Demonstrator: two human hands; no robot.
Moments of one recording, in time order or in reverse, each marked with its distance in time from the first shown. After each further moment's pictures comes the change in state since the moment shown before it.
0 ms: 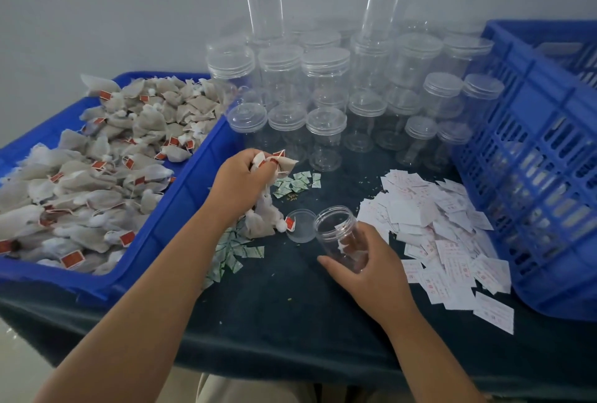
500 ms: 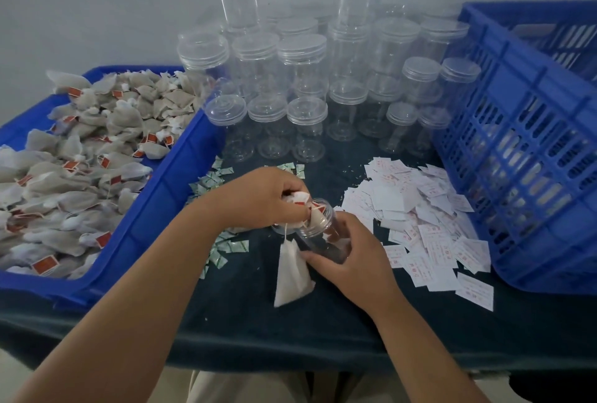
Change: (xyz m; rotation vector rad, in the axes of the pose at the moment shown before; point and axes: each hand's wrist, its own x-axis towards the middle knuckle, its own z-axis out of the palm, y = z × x) left_hand -0.026 0.054 0.013 0.391 -0.686 0.306; right_hand -0.001 0.001 -0.001 -0.007 -0.018 -0.041
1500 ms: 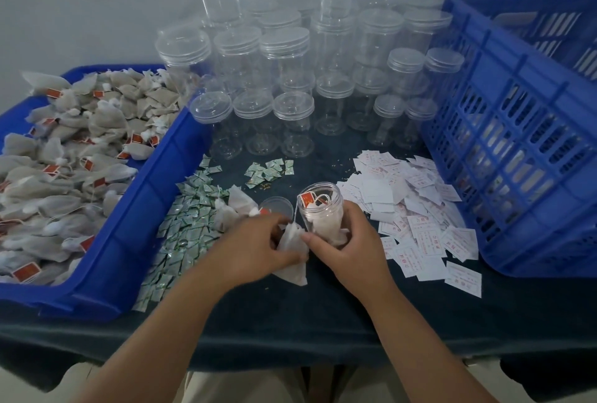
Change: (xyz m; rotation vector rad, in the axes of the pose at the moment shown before) left_hand -0.036 -0.016 0.077 -0.036 0.074 -0.260; right_hand -0.002 -0.006 -0.004 0.257 0.126 0.056
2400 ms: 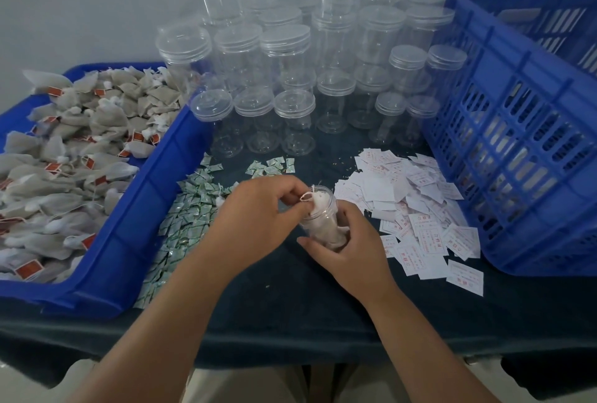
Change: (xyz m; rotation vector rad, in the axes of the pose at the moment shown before) left_hand -0.011 0.055 -0.037 -0.123 0.296 0.195; right_hand -0.001 0.001 0.000 -0.076 -0.015 -0.044
